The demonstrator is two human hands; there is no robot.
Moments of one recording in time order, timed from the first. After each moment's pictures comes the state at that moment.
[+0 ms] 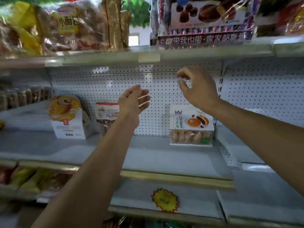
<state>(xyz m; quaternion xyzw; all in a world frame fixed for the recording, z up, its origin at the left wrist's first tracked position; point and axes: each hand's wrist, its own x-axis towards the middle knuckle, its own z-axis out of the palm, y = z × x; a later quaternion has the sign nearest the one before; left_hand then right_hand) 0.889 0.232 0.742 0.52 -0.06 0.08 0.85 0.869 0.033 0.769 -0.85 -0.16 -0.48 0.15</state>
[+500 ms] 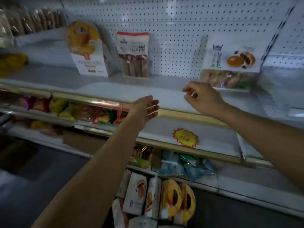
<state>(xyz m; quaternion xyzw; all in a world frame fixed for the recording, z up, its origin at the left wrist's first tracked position) 0.866 0.340 0.532 0.58 0.15 -0.11 0.79 0.862 0.123 0.559 -0.95 -0.13 -0.15 0.25</state>
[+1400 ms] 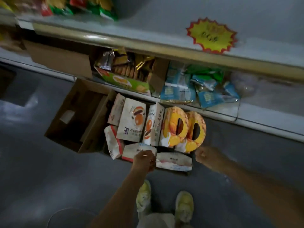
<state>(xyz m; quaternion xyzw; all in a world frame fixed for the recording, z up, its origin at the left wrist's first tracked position) 0.665 0.332 0.041 0.58 0.47 -0.30 0.59 0.687 0.076 0.016 -0.87 0.05 0.42 0.27</state>
